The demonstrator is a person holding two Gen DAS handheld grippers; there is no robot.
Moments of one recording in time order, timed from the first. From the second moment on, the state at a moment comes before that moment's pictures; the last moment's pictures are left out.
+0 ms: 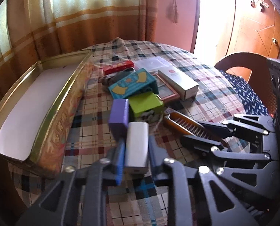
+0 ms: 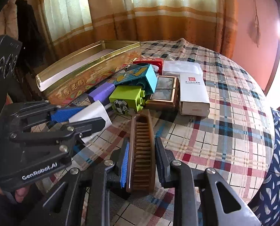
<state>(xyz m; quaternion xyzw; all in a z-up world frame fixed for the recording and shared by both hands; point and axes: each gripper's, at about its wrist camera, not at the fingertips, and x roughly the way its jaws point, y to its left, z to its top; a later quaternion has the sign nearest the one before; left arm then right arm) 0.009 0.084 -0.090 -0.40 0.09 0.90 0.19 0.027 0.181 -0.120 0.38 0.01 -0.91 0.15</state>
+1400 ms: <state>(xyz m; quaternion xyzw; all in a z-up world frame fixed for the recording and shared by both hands) 0.008 0.044 -0.064 -0.29 0.03 0.95 0.13 0.044 0.183 -0.099 0.27 0.02 -0.95 0.17</state>
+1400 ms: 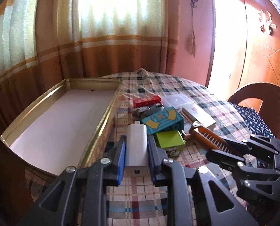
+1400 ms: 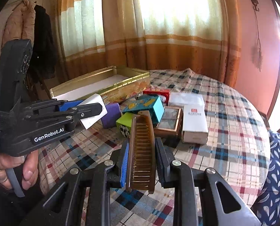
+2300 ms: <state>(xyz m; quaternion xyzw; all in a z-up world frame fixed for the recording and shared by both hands) 0.004 0.019 -0.042 -0.23 -0.01 0.97 0.09 0.027 0.191 -0.077 0.22 0.00 -0.96 0.16</state>
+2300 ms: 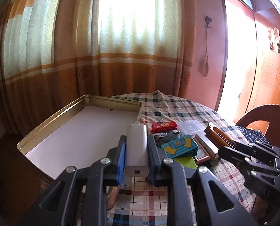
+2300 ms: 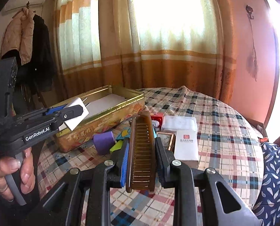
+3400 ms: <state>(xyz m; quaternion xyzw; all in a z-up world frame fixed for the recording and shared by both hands) -0.030 0.006 -0.042 -0.21 -0.02 0.97 0.06 -0.001 0.182 -0.054 0.19 -0.03 -0.97 0.16</state>
